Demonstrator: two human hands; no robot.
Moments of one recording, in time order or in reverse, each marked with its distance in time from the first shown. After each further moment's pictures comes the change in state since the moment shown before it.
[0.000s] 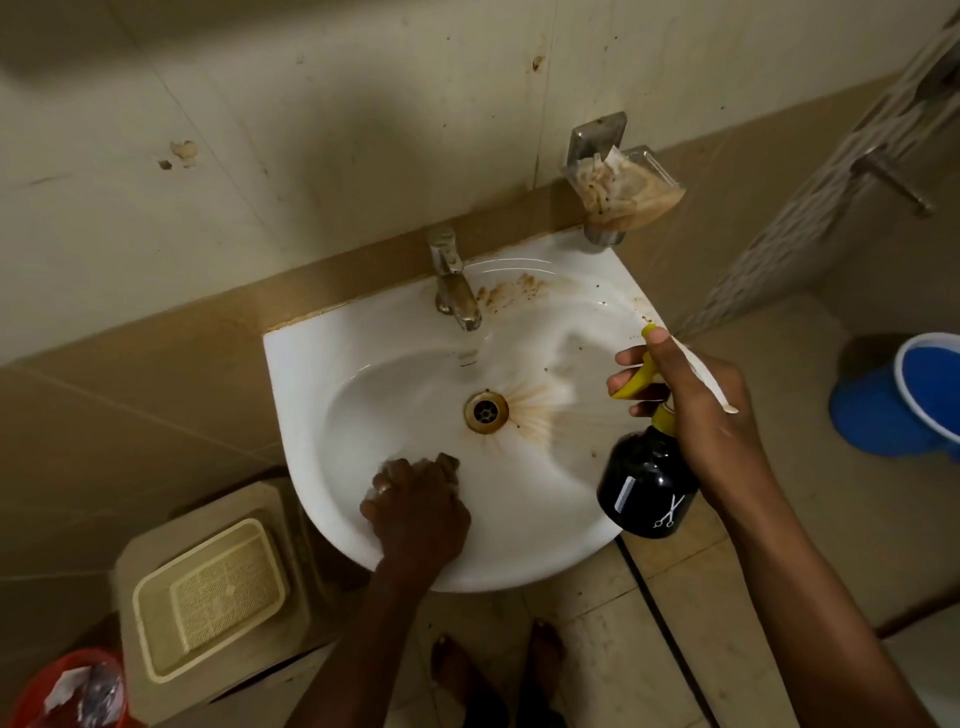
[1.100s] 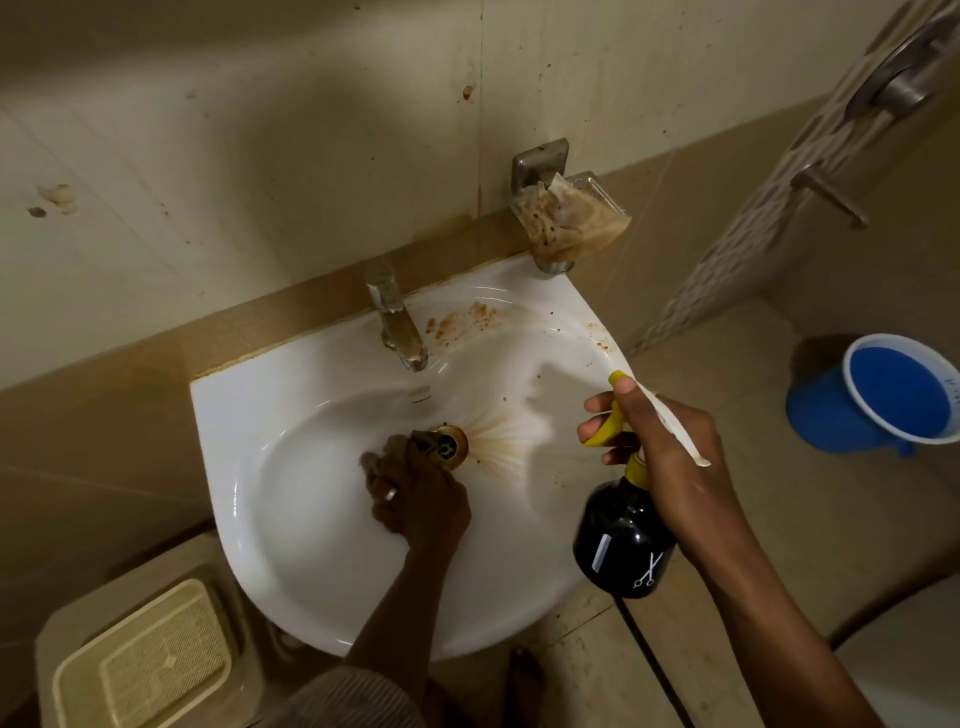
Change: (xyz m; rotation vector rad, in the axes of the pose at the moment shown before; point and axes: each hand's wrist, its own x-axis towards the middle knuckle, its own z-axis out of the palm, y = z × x) left_hand 0.072 0.079 0.038 -0.394 0.178 -0.277; right_hand 0.007 0.011 -0.014 0.000 -0.001 0.013
